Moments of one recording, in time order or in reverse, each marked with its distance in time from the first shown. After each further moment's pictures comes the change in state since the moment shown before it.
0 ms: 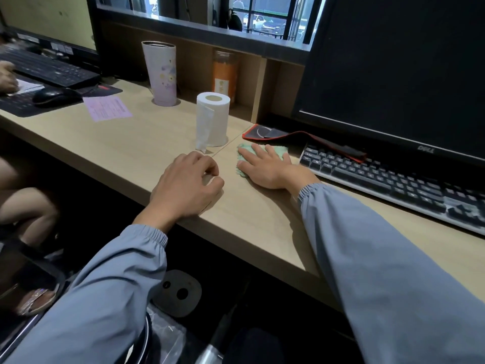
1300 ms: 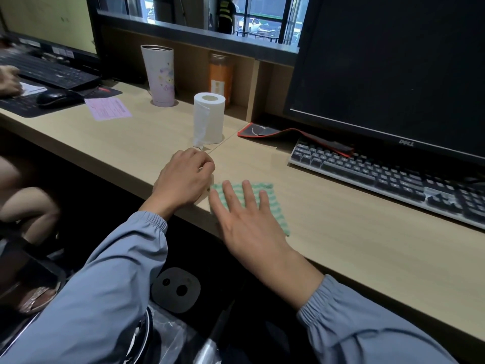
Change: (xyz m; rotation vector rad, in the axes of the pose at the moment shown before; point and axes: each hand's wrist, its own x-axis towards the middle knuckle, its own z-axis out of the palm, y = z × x) left_hand 0.007 -0.015 0.005 -0.009 -0.093 0.004; right_hand -0.150 -0.076 0.078 -0.279 0.340 -0.194
